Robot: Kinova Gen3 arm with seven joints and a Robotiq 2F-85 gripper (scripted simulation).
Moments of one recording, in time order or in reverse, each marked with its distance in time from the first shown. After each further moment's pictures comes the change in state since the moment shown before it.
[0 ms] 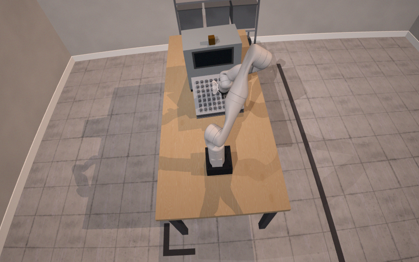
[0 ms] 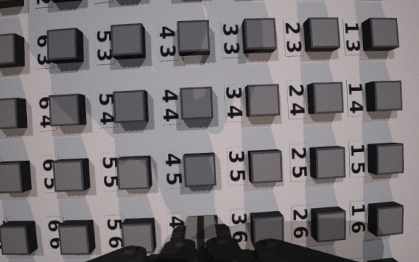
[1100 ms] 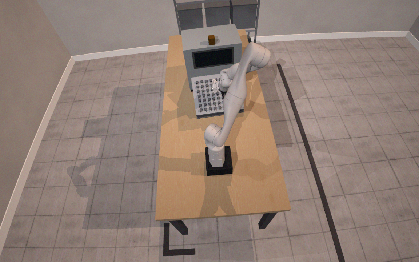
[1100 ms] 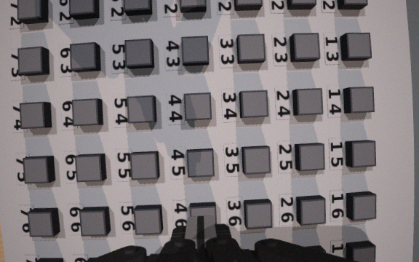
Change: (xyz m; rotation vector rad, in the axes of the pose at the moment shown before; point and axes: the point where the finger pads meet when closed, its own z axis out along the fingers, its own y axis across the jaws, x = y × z) arm 0.000 0.000 -0.030 0.001 0.001 0.001
